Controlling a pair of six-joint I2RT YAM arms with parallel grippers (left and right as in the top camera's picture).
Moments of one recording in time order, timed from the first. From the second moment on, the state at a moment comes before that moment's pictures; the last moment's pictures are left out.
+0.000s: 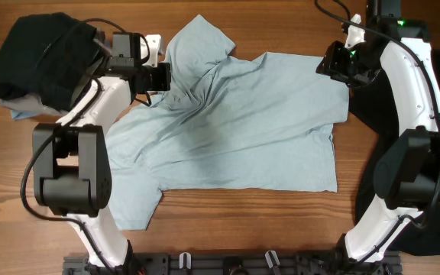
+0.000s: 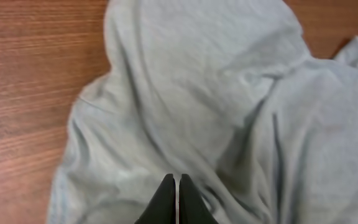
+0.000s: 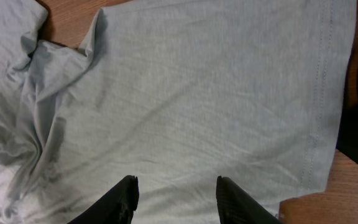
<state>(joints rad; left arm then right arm) -0.08 1.99 1.31 -0.28 0.33 -0.08 -0.08 1.99 1.78 -1.11 -0.31 0.18</state>
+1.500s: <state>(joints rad) 0.01 1.96 1.98 -1.12 0.25 -0.18 -0.08 2.03 1.69 -1.34 -0.14 0.23</state>
